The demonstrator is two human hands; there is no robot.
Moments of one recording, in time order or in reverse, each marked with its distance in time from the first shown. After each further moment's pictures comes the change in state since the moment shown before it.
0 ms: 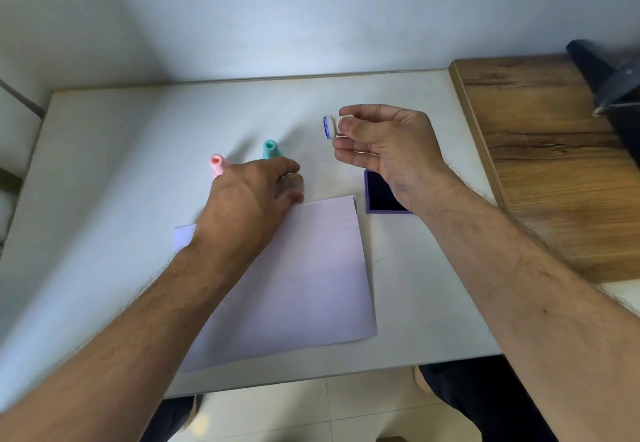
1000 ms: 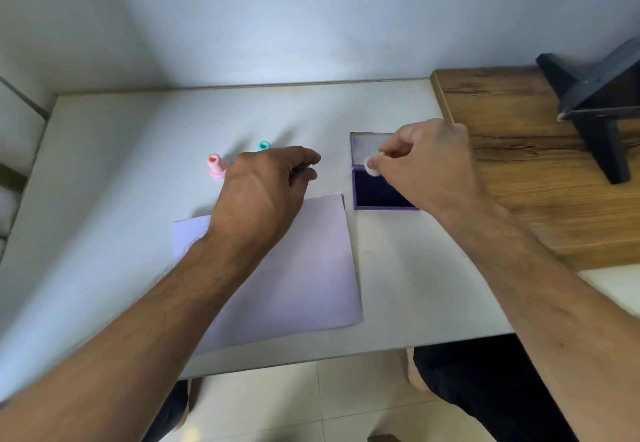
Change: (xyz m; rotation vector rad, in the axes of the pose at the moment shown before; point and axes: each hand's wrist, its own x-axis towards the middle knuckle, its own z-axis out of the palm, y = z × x) left_hand -0.008 0.033 -0.001 -0.145 0.171 0.123; right_hand -0.040 -0.015 -0.042 -1.111 0.262 -0.349
